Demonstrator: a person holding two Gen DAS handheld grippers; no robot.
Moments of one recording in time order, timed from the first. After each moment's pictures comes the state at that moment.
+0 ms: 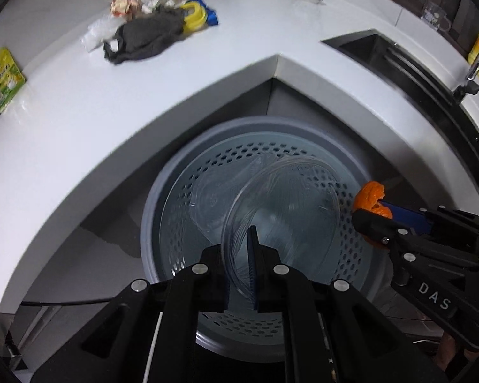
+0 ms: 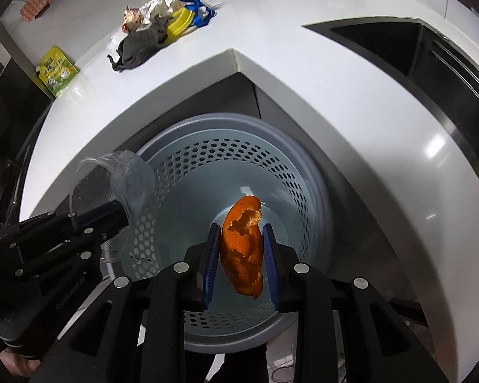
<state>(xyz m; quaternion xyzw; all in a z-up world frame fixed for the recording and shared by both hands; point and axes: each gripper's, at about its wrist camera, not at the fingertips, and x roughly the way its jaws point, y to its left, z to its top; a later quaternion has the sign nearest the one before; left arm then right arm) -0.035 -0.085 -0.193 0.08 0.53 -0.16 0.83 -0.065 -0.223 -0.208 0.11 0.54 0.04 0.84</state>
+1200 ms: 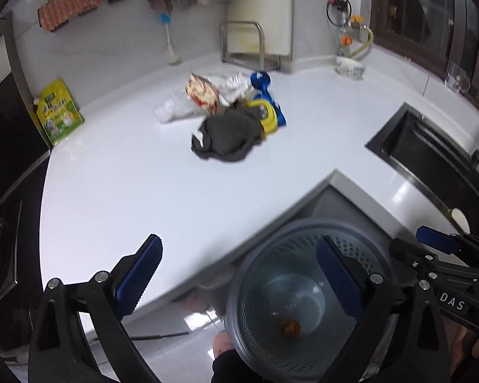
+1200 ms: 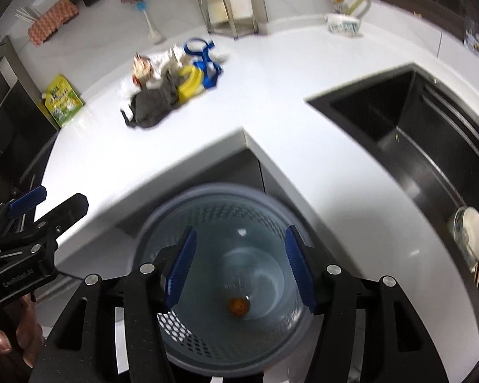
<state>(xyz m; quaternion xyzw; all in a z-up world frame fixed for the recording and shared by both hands) -0.009 -0.033 -0.091 0.07 0.41 -0.08 0.91 -0.040 -0.219 -0.130 0.10 0.46 0.02 0.88</state>
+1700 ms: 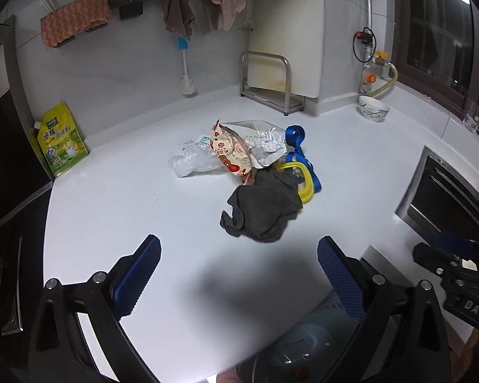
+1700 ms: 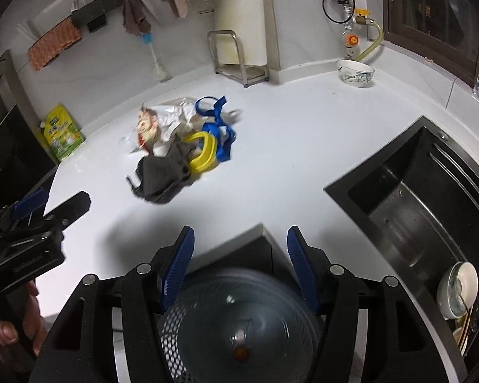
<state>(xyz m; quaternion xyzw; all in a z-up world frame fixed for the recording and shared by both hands) 0.085 -0.012 -0.071 0.05 0.37 -0.07 0.93 0.036 -0.208 -0.091 0.09 0.41 0.00 0.91</state>
